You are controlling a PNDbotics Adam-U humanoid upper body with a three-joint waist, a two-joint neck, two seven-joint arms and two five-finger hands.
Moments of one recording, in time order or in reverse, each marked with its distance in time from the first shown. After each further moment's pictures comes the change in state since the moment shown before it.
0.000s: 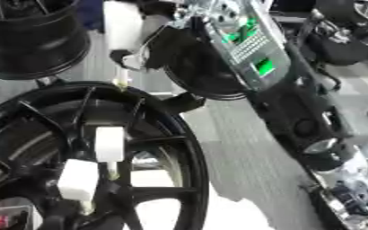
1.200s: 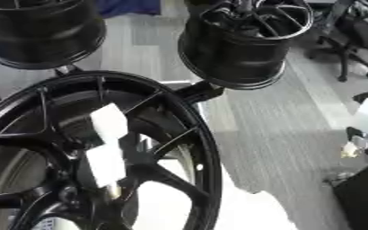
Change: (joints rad) left arm 0.006 0.004 0.030 -0.017 -0.018 -0.004 0.037; right arm 0.983 -0.103 -0.442 -0.118 0.079 0.005 -0.354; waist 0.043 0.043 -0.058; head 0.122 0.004
